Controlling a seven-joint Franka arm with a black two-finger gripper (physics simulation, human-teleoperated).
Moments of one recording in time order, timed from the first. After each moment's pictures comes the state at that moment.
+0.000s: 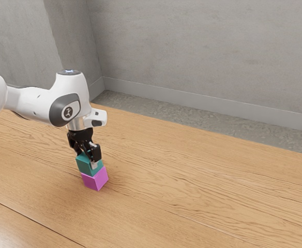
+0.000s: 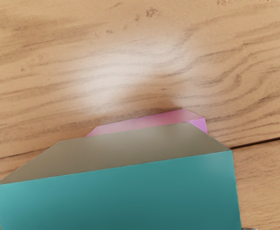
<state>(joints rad) 0.17 0.14 -0.11 -2.15 0.04 2.20 0.24</state>
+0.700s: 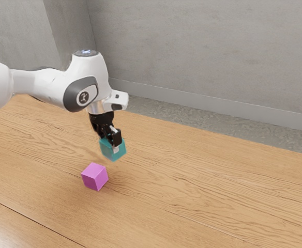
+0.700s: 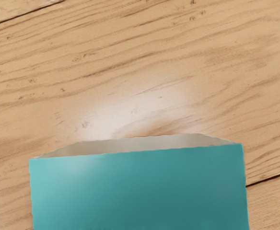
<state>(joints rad) 0.12 0.13 -0.20 -2.01 0.05 2.16 0.23</state>
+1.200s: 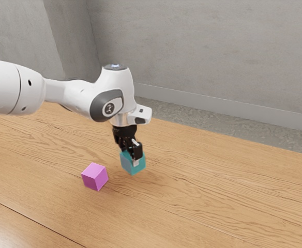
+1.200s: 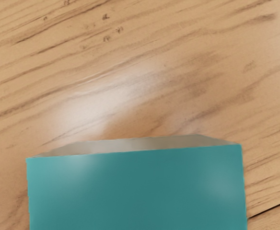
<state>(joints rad) 0.04 0.31 -0.20 -1.89 0.05 2.15 0.23</state>
